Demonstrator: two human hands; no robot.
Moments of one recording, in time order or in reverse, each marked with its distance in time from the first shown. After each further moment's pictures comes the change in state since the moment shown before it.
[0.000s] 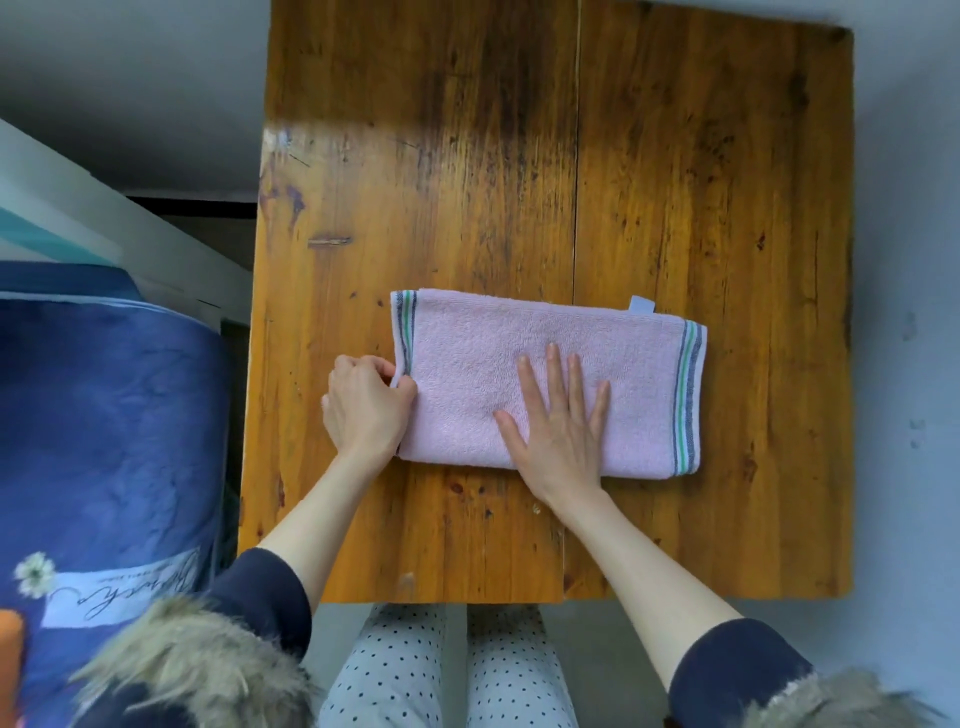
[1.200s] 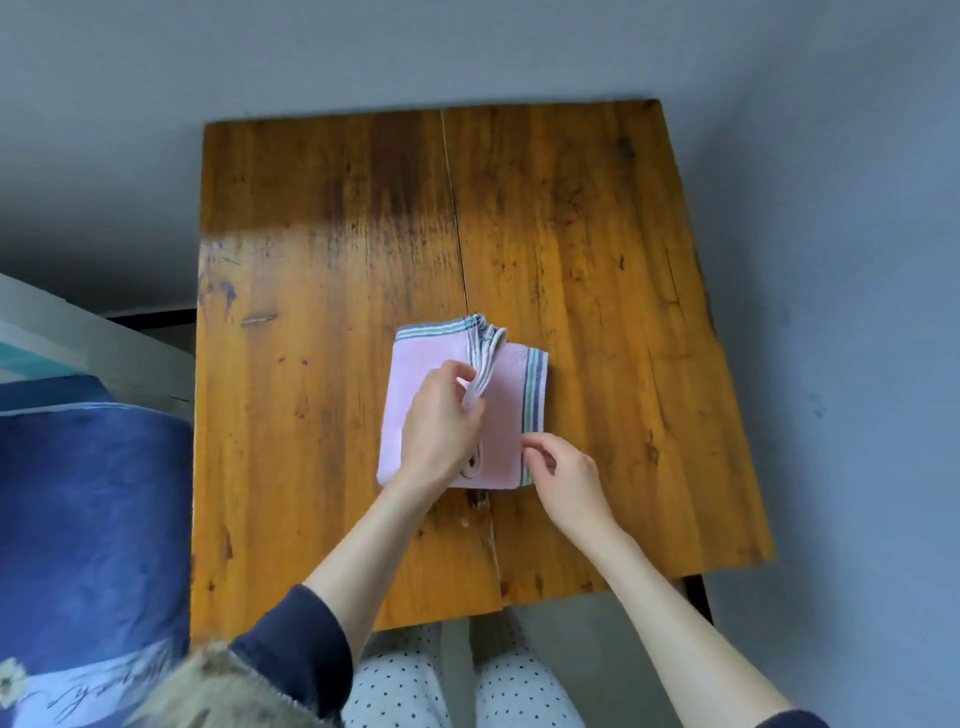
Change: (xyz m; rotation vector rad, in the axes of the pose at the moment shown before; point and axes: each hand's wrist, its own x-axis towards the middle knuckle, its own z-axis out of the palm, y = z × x) left_hand -0.098 0.124 0.014 -0.200 -0.205 0.443; right_hand -0.063 0.080 -0.044 0.893 0.018 0.181
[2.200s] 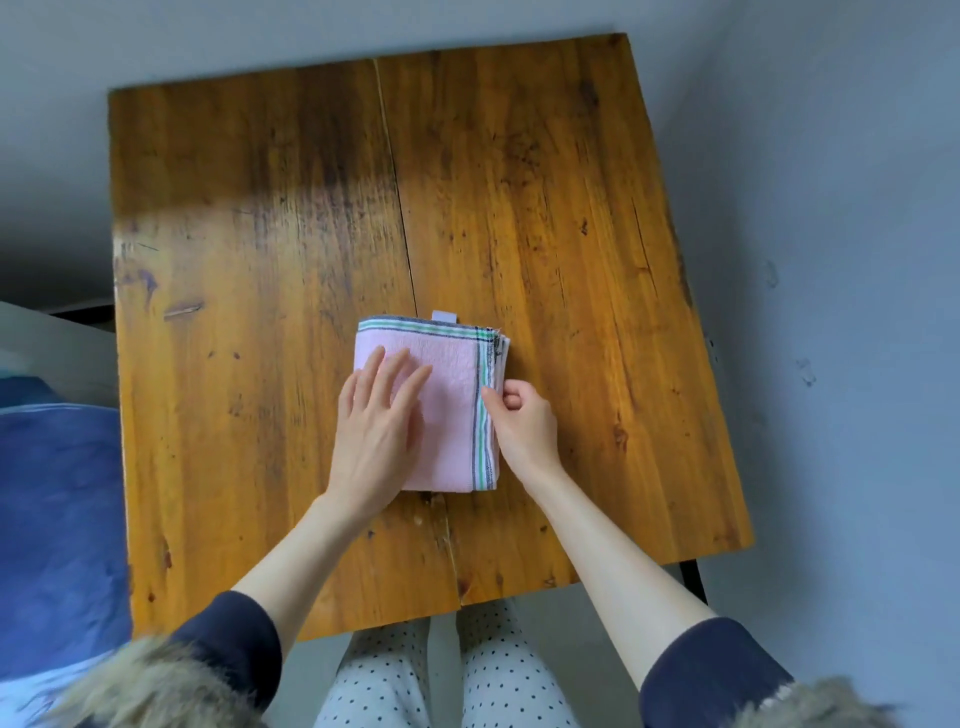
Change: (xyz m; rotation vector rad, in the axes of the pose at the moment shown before) left_hand 0.002 -0.047 0.034 0.563 0.103 0.491; right_hand 0.051 0.008 -0.007 0.323 0.132 0.208
